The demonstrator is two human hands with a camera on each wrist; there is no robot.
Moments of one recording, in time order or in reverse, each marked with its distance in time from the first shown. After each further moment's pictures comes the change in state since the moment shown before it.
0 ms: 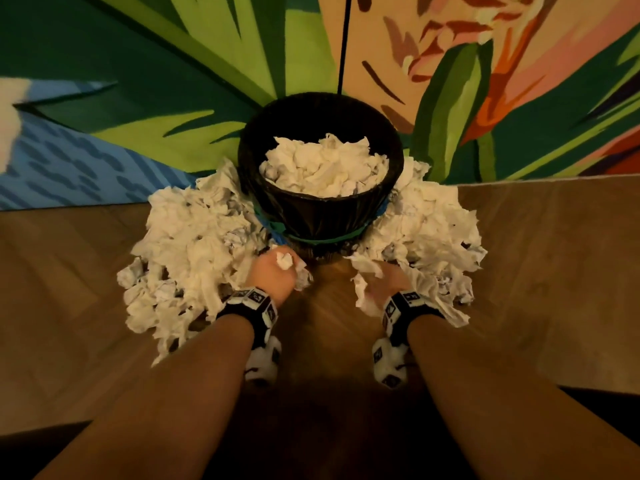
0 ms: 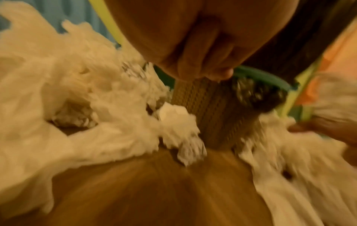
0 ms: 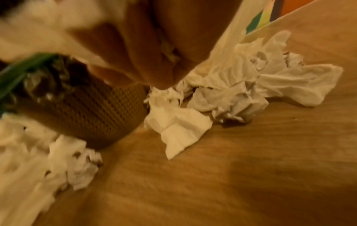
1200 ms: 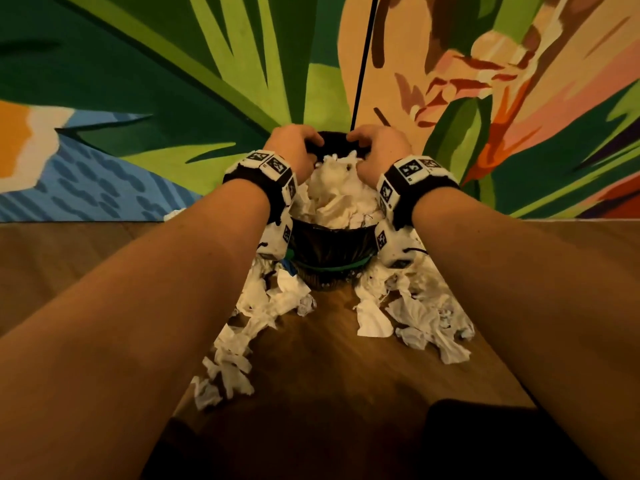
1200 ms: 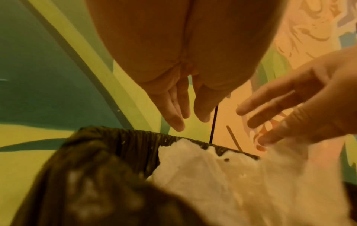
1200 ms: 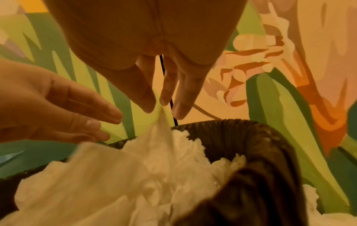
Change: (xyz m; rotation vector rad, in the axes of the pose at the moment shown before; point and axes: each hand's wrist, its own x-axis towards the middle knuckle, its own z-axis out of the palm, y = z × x) left_hand 0.104 0.191 -0.120 0.281 0.145 0.318; right_hand 0.016 -0.225 -0.146 -0.251 0.305 -0.546
